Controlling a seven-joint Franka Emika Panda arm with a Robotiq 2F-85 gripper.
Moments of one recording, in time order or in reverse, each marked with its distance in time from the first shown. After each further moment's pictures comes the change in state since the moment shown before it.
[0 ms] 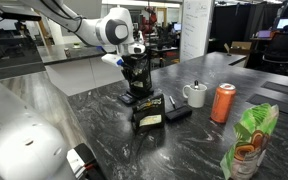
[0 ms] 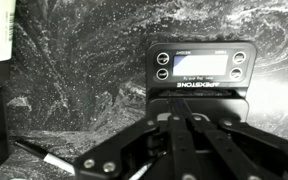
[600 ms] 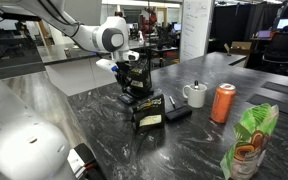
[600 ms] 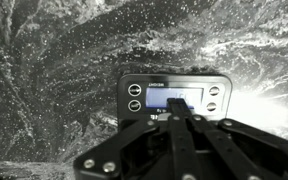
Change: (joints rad) arm 0.058 0.036 0.013 -0.039 0.063 0.032 -0.010
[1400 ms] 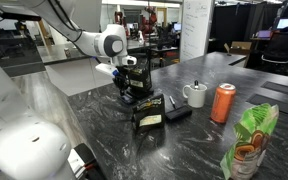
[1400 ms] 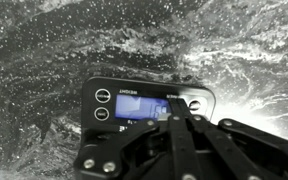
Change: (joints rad) arm 0.034 0.092 0.021 0.028 -0.003 0.039 -0.037
